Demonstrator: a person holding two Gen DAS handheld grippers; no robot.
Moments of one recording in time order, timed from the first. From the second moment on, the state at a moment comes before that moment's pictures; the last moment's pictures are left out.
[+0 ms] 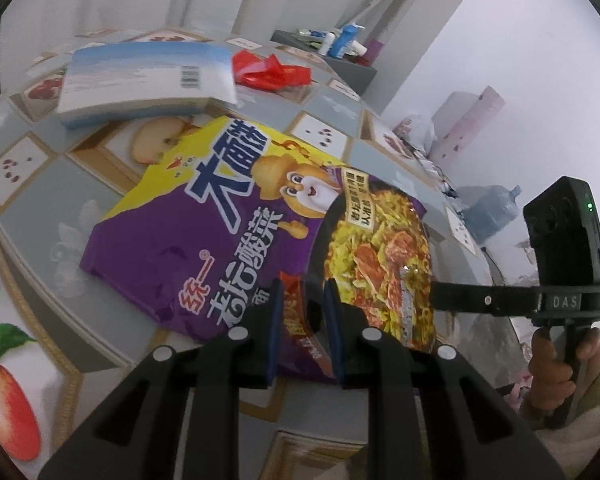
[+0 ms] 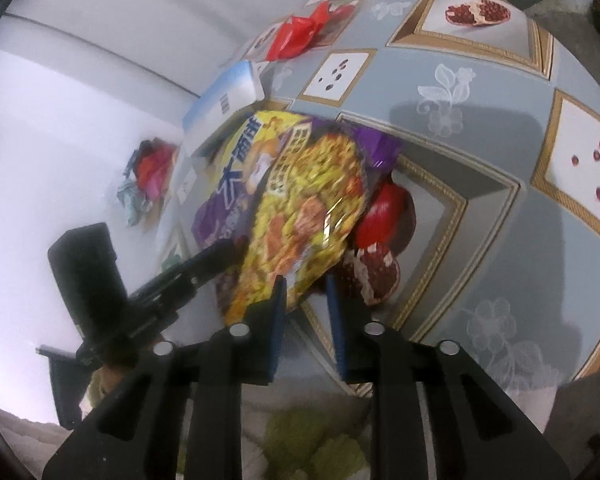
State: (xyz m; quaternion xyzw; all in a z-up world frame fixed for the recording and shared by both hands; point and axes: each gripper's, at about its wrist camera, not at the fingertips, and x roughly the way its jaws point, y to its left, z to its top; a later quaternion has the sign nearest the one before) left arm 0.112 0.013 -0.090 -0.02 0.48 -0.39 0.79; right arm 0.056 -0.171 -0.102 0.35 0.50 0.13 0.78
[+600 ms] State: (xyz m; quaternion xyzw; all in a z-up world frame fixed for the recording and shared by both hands) left arm 0.096 -0.016 -0.091 0.01 0.48 -0.42 0.77; right arm 0.052 -0.183 -0.107 0.39 0.49 0.11 0.77
